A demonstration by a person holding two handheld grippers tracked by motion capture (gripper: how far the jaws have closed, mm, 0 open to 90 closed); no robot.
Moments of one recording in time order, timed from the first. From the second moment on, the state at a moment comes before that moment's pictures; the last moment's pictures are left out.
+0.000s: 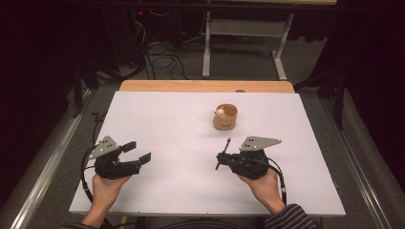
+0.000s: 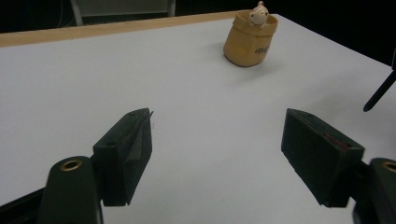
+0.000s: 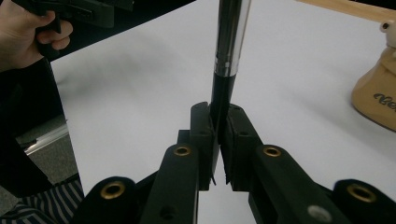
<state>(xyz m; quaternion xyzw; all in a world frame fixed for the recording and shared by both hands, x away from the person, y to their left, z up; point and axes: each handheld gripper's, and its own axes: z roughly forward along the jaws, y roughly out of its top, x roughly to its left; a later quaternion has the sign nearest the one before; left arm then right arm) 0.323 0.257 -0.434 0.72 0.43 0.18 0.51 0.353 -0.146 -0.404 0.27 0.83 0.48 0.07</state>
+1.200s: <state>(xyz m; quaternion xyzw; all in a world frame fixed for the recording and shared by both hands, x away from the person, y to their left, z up) 0.323 0.255 -0.438 0.73 0.43 0.18 0.51 0.368 -0.170 -0.380 0.29 0.83 0.46 0.10</state>
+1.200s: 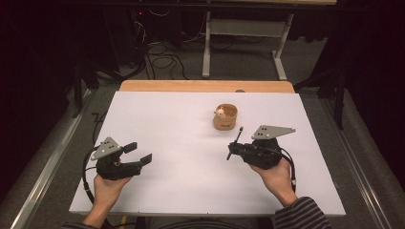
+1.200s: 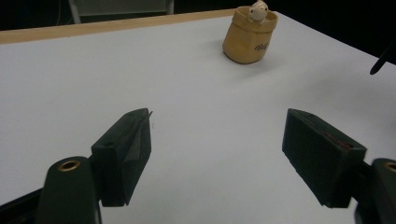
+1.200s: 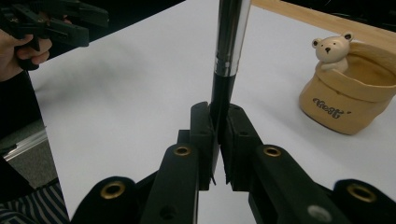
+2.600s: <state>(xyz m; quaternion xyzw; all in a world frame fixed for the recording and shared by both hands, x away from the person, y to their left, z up) 0.321 0.253 -0.439 0.73 0.41 0.17 0.52 0.406 -0.186 -0.347 0.33 0.82 0.45 0.13</state>
